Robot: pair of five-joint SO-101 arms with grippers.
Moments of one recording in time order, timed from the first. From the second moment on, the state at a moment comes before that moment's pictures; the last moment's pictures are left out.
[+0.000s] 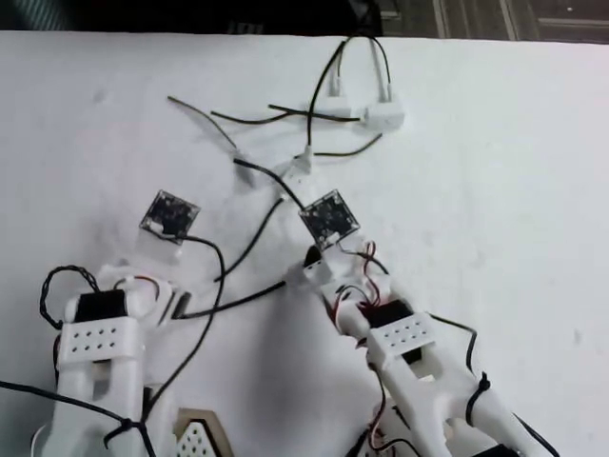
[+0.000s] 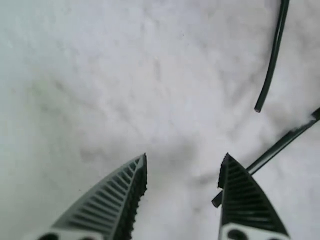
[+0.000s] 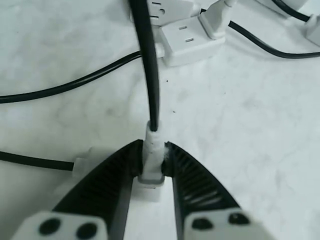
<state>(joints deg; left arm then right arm) -13.7 -50.6 72.5 53.7 -31.6 -25.1 -33.9 76.8 11.3 14.1</state>
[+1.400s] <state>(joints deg) 14.6 -50.6 64.5 34.8 -3.1 -38.7 -62.7 67.2 42.0 5.1</state>
